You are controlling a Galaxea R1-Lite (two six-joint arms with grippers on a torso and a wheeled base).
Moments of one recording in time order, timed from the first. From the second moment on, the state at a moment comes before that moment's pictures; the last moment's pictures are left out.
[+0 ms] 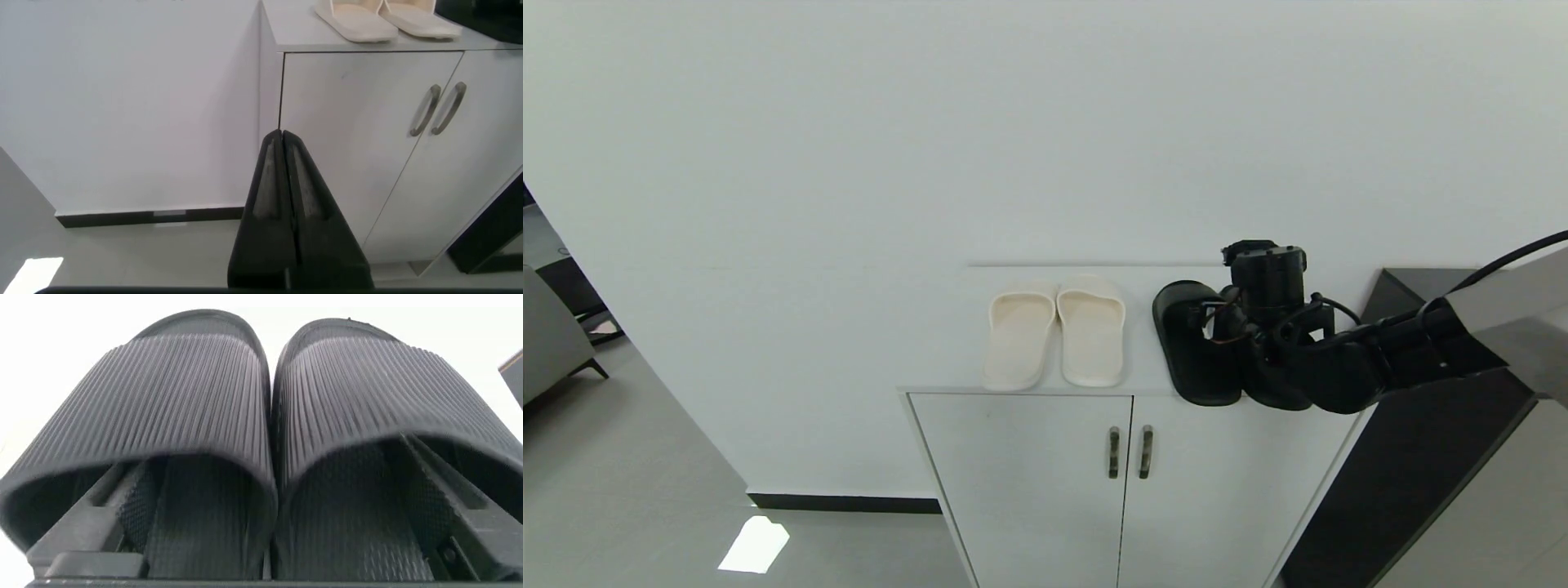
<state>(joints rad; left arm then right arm) 0.00 0.00 0.00 0.00 -0.06 0.00 0.48 2.13 -1.31 -0.53 -0.52 0.18</state>
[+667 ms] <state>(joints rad) 0.00 0.00 0.00 0.00 -0.06 -0.01 0.51 2.09 -1.27 -0.53 -0.46 0.18</state>
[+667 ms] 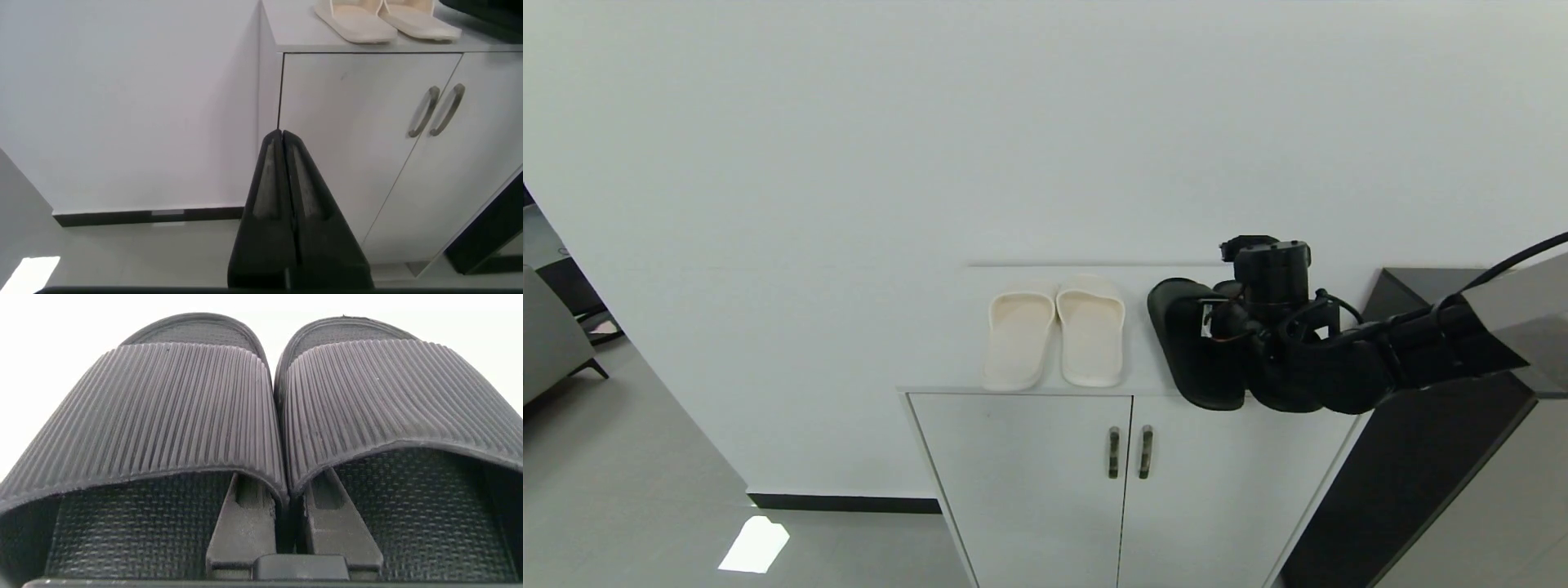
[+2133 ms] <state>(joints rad) 0.00 0.00 0.00 0.00 -0.06 -0.02 0.79 1.39 -0.56 -0.58 0.10 0.19</state>
